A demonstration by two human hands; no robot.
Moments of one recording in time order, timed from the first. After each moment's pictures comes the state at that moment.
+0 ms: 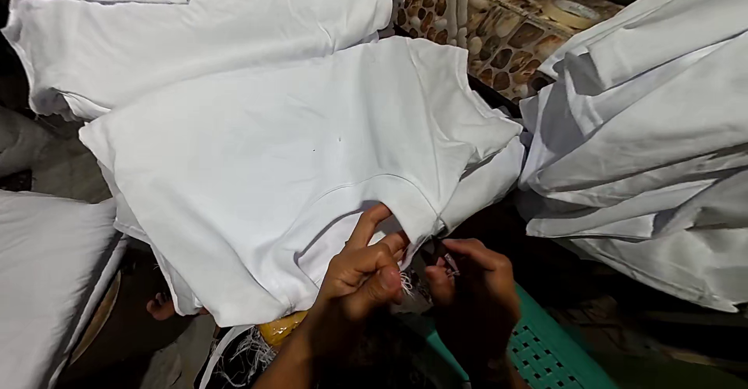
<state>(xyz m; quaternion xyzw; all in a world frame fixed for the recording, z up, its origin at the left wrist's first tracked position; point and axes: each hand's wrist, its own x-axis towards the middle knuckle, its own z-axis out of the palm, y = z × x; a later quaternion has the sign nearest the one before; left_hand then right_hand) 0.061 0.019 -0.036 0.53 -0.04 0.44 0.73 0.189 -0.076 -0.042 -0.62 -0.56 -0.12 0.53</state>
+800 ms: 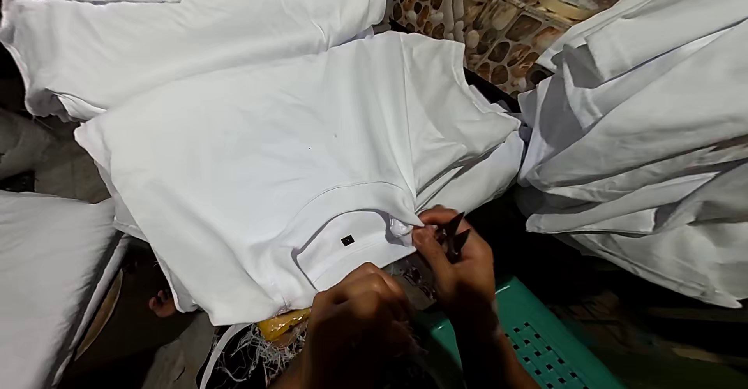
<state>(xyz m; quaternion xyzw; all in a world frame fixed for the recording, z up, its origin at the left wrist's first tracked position) 0.040 -0.003 -0.030 0.65 -0.04 0.49 0.58 0.197 -0.056 -0.036 -0.56 -0.48 0.13 0.66</state>
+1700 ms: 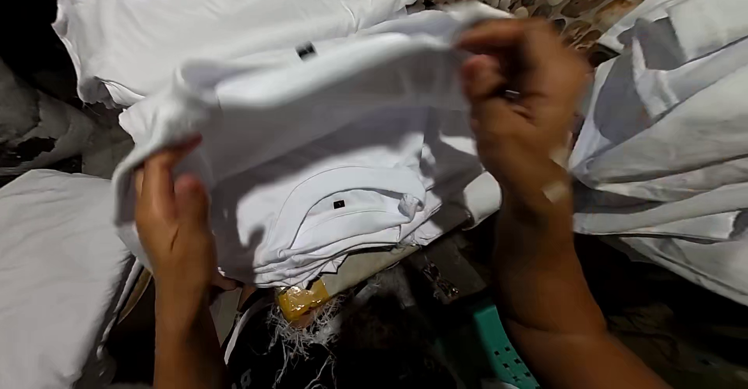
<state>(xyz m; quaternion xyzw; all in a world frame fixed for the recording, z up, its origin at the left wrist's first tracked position) -0.062 0.095 -0.001 0.75 0.41 0.48 0.19 0.255 0.036 0.051 -0.56 -0.67 -0.07 0.48</state>
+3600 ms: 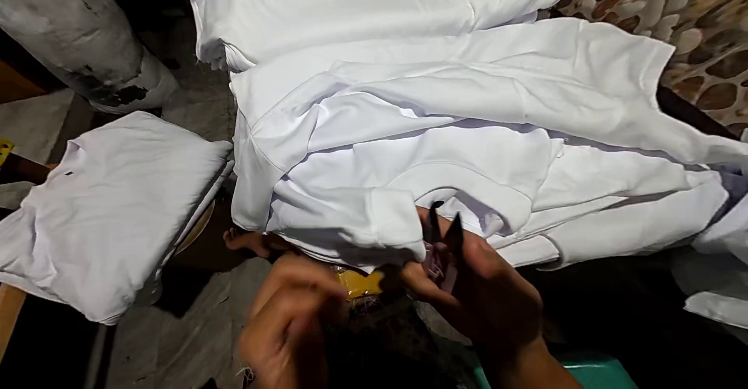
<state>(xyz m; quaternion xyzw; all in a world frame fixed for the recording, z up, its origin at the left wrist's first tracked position) -0.065 -0.016 -0.021 0.62 0.23 0.67 0.34 0.124 -0.012 -0.012 -0.17 -0.46 0.67 0.56</state>
